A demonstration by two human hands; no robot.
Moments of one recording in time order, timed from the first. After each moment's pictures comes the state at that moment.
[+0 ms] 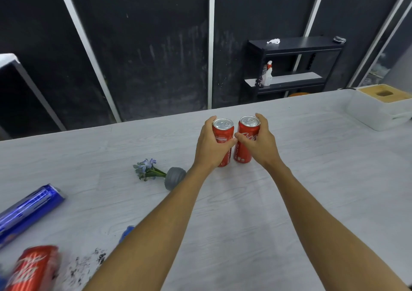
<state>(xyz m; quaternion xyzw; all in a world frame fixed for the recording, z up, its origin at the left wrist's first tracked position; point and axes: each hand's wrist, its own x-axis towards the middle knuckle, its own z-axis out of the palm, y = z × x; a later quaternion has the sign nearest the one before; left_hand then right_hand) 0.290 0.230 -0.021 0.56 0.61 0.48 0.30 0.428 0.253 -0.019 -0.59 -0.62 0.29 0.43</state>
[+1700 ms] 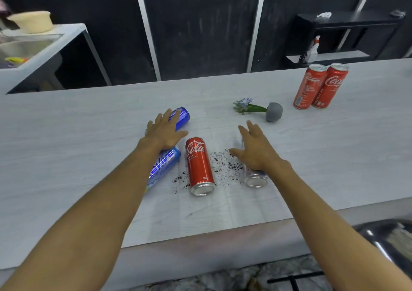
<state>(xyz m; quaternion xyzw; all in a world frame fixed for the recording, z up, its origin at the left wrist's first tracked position) -0.099 -0.003 -0.054 0.65 0.76 0.05 0.09 0.177 -0.008 -0.052 -0.56 -0.80 0.17 0.08</state>
